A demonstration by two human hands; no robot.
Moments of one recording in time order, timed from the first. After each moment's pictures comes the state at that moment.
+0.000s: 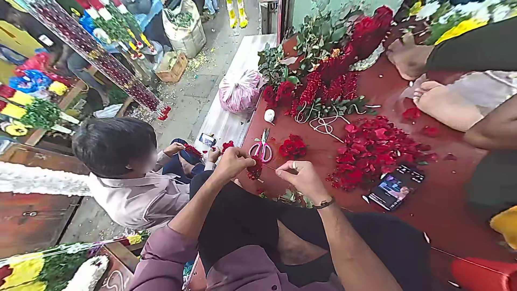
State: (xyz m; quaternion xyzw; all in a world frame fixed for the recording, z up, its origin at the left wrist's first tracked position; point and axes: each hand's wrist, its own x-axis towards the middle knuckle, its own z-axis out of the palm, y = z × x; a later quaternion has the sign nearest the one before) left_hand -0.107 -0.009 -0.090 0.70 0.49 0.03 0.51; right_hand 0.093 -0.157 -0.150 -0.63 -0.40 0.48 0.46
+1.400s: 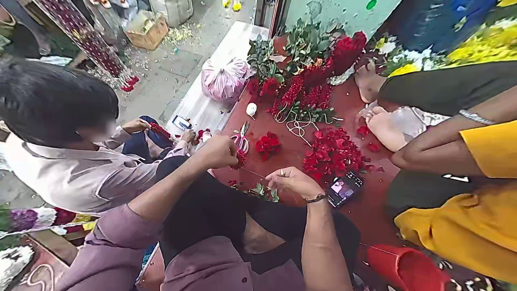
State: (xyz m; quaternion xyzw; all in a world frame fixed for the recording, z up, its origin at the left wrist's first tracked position) left_hand -0.081 0.000 -0.078 0.87 0.34 -0.15 0.33; right_hand 0.161 -0.187 -0.160 -0.58 -0.39 0.66 0.27
